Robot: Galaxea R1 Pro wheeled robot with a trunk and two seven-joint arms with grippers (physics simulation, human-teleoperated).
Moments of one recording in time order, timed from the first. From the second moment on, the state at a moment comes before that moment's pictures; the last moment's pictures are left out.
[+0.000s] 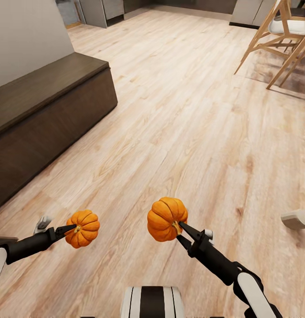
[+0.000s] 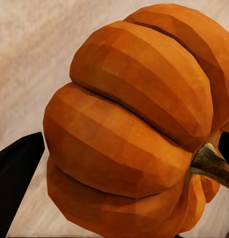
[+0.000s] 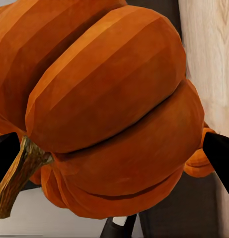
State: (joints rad) left arm -0.41 0.34 0.44 -1.15 0.32 0.98 -0.89; right arm -0.14 -0.07 0.05 -1.50 -1.28 0.78 0.60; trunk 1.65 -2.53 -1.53
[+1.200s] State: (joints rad) left arm -0.41 0.34 0.43 -1.16 0.32 0.98 -0.89; right arm -0.14 -0.07 0.05 -1.45 -1.28 0.77 0.60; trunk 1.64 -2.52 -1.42
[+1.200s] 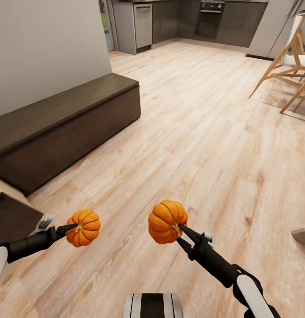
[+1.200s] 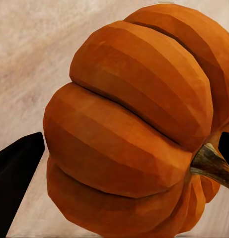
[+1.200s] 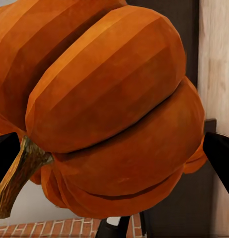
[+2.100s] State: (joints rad) left arm -0.41 0.33 0.44 -1.21 0.31 0.98 -0.89; right arm -0.14 -0.07 0.05 -1.45 -1.28 0.77 0.60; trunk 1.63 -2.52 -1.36
